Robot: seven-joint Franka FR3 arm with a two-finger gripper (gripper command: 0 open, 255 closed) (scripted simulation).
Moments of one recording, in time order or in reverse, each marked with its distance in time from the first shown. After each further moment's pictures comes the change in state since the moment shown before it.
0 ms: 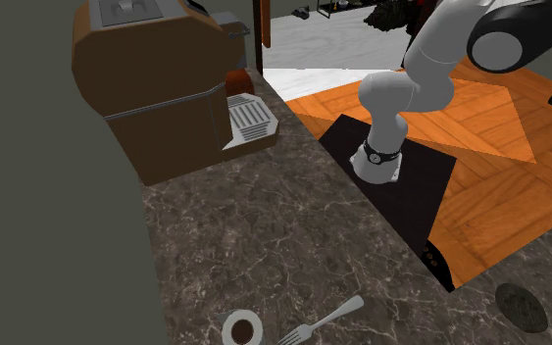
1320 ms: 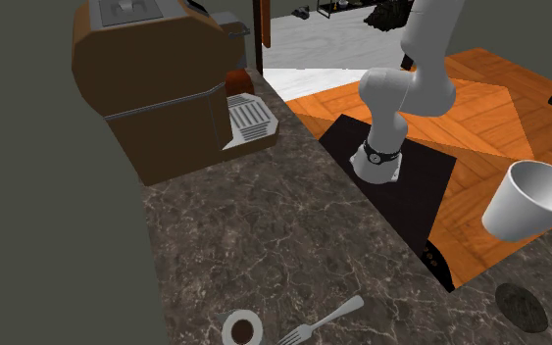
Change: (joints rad) arm -0.333 -0.739 -0.223 -0.657 0.422 0.211 -0.558
